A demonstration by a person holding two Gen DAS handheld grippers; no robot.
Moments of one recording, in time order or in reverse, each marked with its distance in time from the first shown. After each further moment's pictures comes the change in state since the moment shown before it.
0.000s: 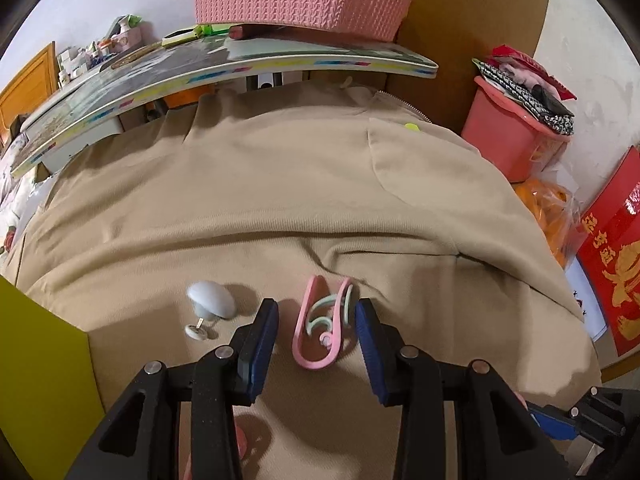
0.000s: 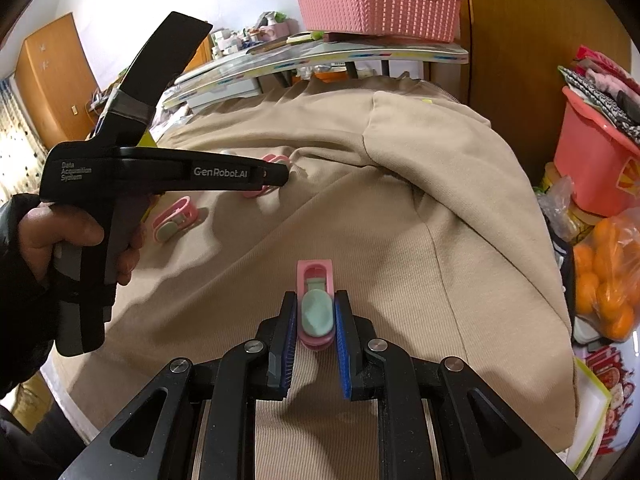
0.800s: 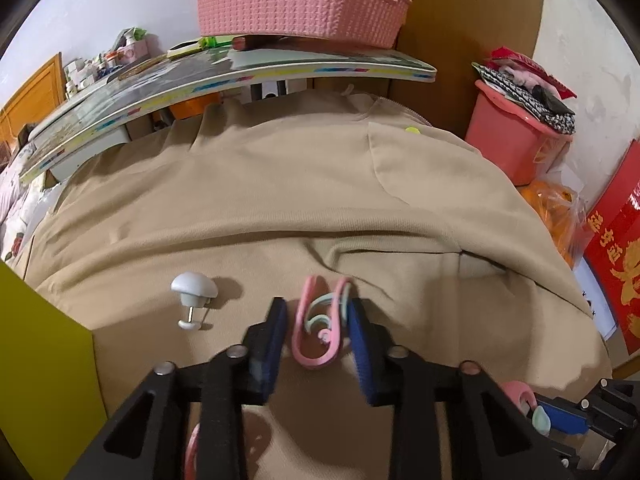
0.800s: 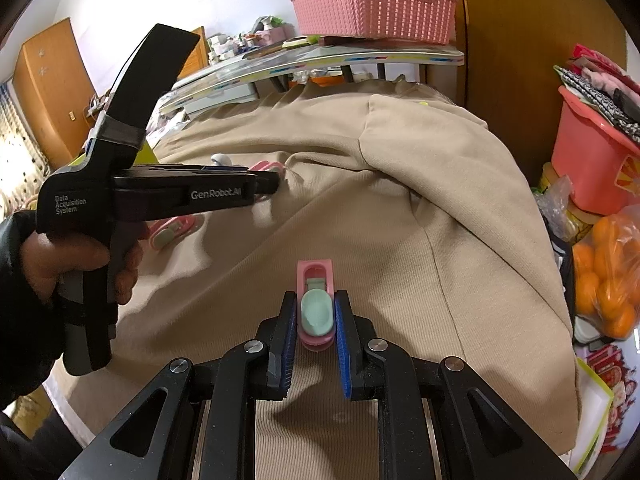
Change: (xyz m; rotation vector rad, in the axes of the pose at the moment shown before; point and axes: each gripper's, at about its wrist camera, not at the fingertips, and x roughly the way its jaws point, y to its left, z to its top) left arm -0.003 -0.001 -0.007 0.008 -0.045 0.032; right arm 0.001 -0.001 0.001 0.012 -0.016 -0.010
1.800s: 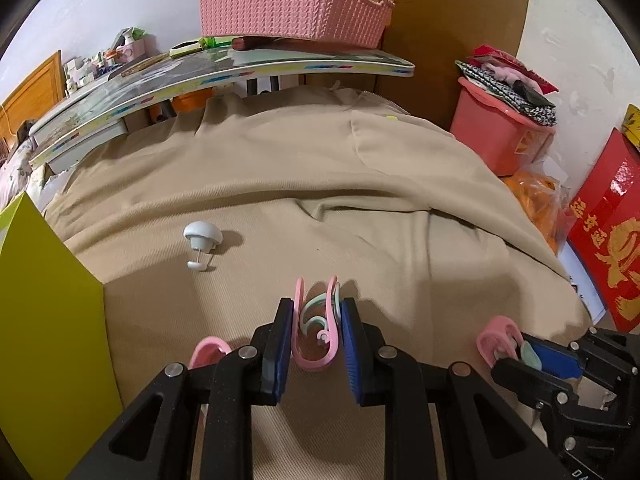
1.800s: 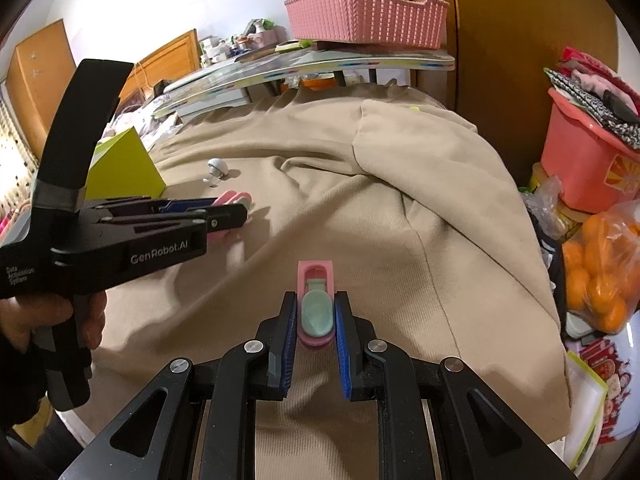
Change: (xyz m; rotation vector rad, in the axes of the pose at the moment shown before) left arm -0.032 -0.006 -0.033 0.017 -0.010 -0.032; right arm -0.009 0.005 0.000 0.011 -0.009 -0.037
